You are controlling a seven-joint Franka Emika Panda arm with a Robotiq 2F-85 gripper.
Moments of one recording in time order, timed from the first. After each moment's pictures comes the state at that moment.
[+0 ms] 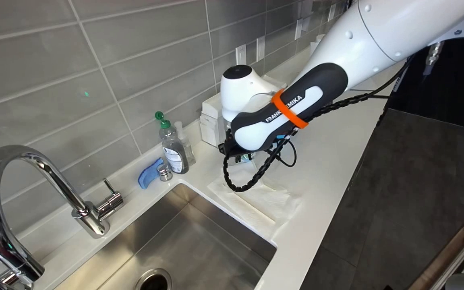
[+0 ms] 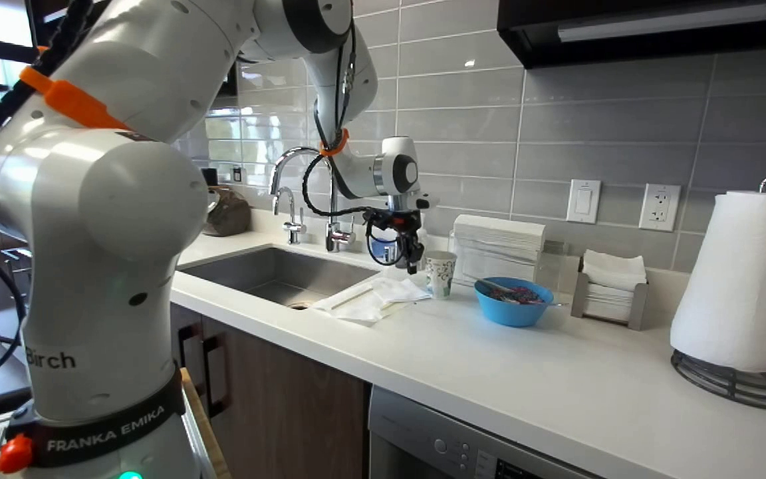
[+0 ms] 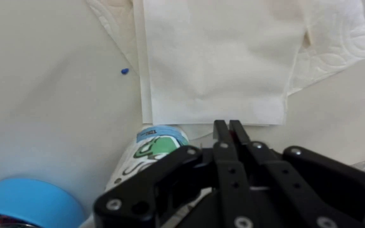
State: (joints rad) arm 0.40 0.54 -0.02 -1.82 -0.19 2.50 0.82
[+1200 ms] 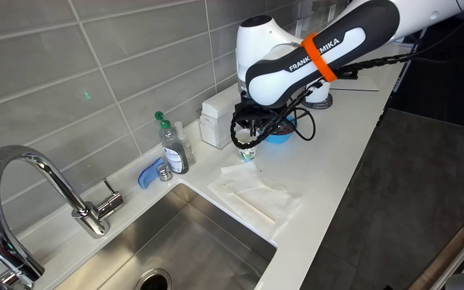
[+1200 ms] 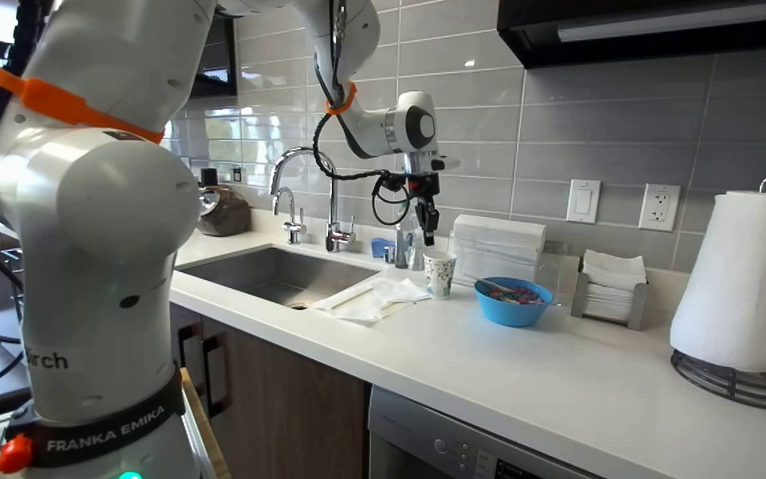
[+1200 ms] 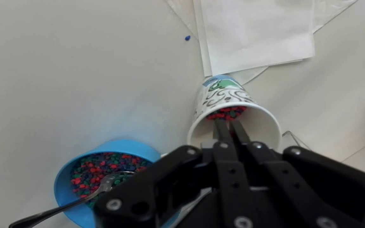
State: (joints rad) arm 0.31 0.34 -0.01 -1.86 -0.18 2.33 0.91
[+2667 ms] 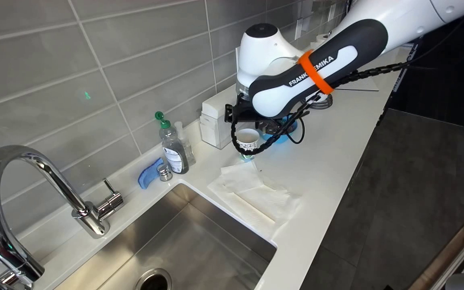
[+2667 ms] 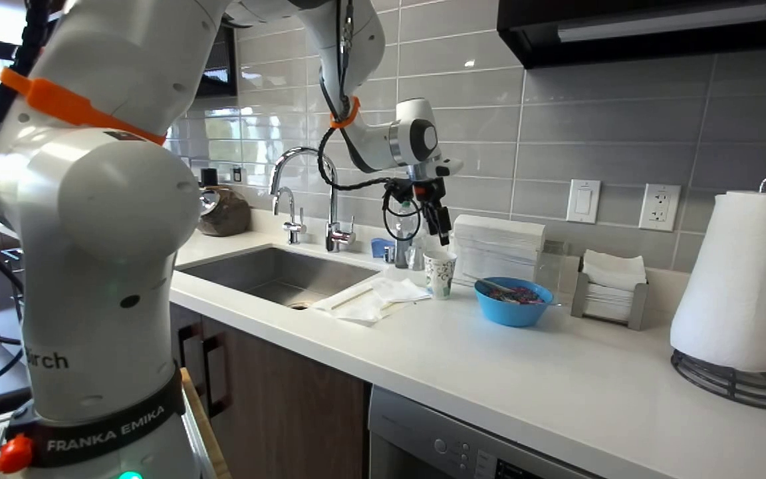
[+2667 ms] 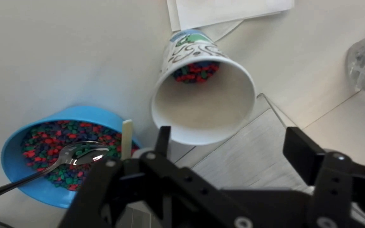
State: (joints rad) arm 0.32 0.38 -0.03 -1.88 -0.25 2.55 0.93
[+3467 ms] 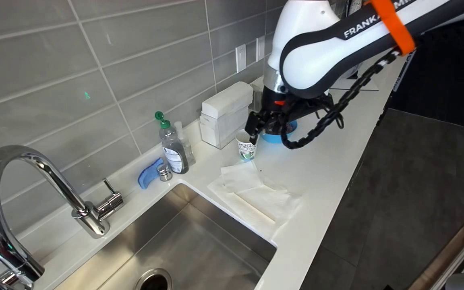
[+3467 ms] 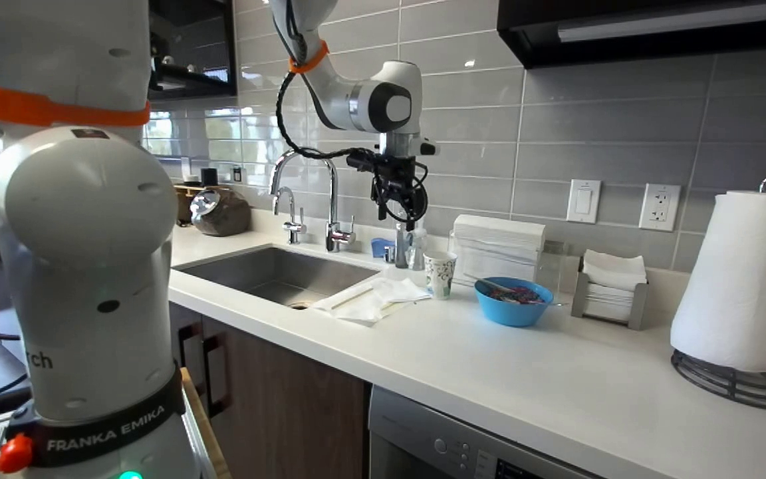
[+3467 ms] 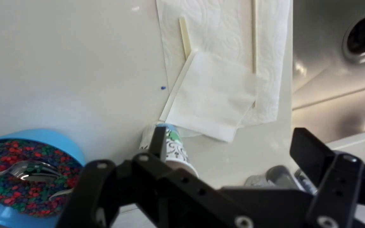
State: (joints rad) arm 0.11 0.02 0.22 -2.22 0.12 2.42 0.11
